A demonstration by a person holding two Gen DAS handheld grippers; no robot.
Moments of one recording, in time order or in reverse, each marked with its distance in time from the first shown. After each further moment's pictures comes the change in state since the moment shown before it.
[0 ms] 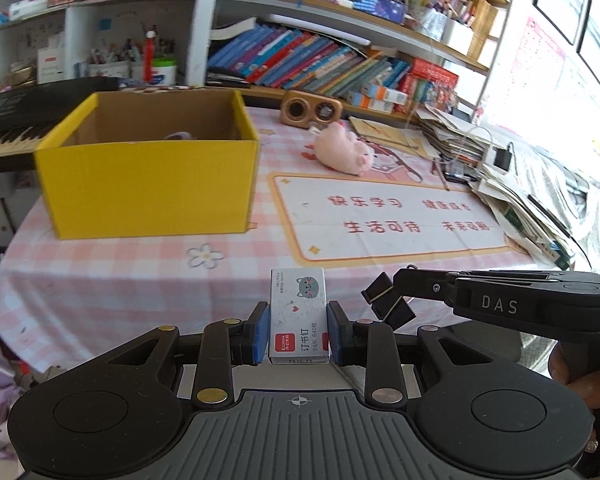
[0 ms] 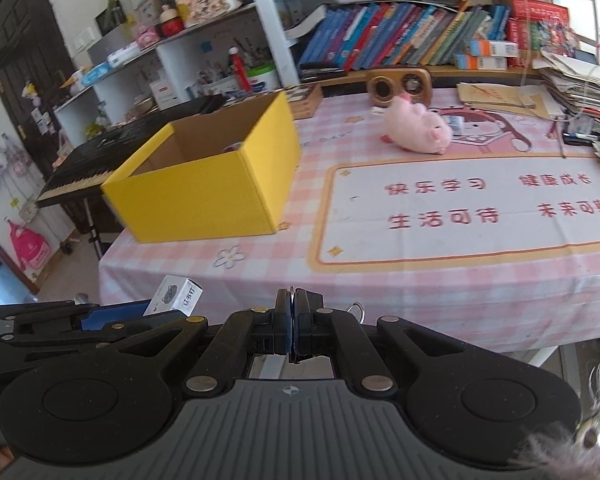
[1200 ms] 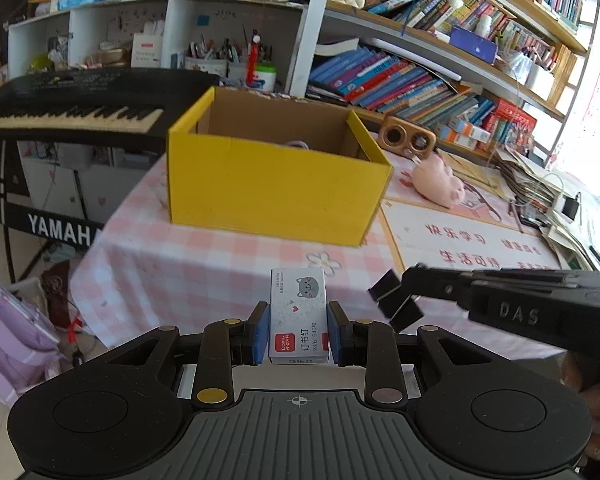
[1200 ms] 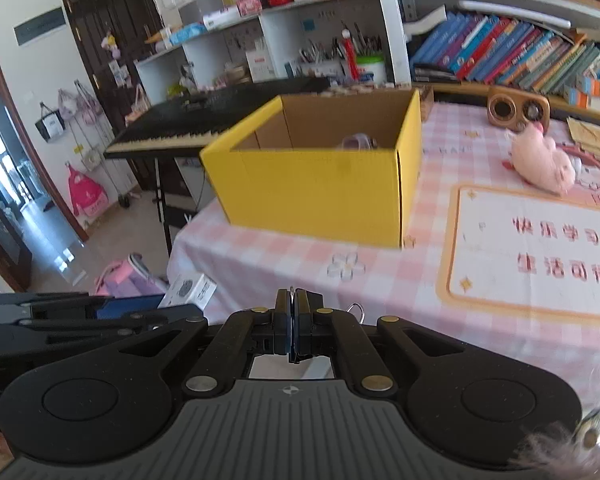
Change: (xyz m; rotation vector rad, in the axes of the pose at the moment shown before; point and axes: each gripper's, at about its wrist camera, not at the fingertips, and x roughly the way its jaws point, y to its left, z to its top) left arm -0.027 0.069 -0.001 -0.143 -0.056 0.177; right arm 0.047 0.074 0.024 -0.183 0.016 0.182
